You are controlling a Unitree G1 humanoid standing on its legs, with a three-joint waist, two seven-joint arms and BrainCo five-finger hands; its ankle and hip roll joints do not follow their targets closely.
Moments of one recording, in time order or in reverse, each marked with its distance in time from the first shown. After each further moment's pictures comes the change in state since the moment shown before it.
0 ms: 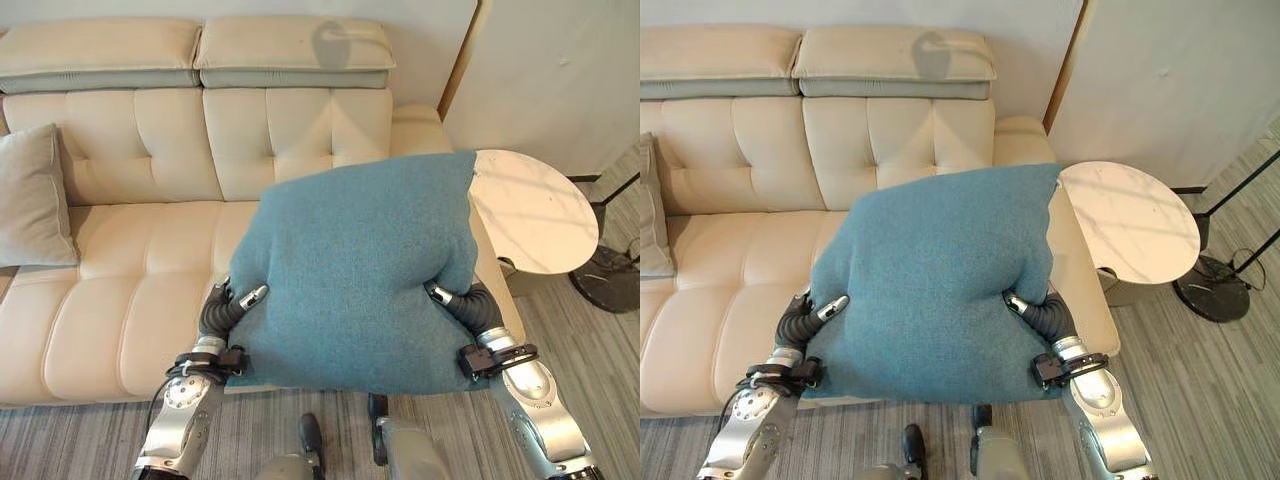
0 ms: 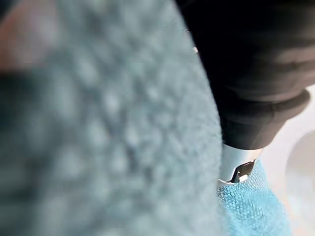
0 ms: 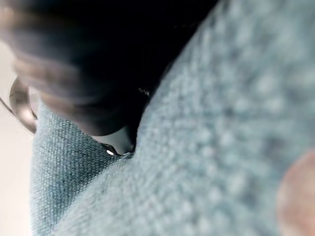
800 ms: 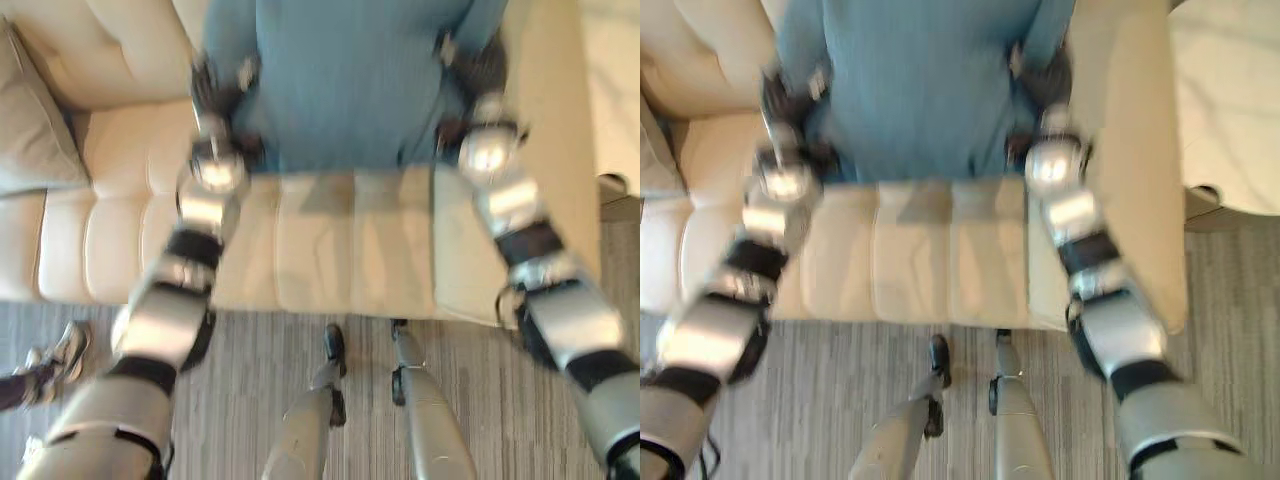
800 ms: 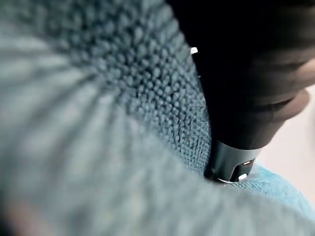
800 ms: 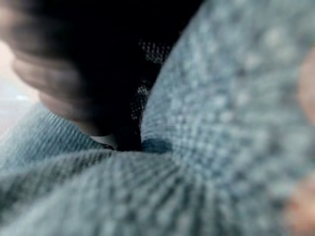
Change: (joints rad) left arm -1.589 0.195 -0.193 0.896 0.019 -0.155 0.413; right arm -1.689 -0.049 0.237 0.936 -0.164 -0.036 -0.609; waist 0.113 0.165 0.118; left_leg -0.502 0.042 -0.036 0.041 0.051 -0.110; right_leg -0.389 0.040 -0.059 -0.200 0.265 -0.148
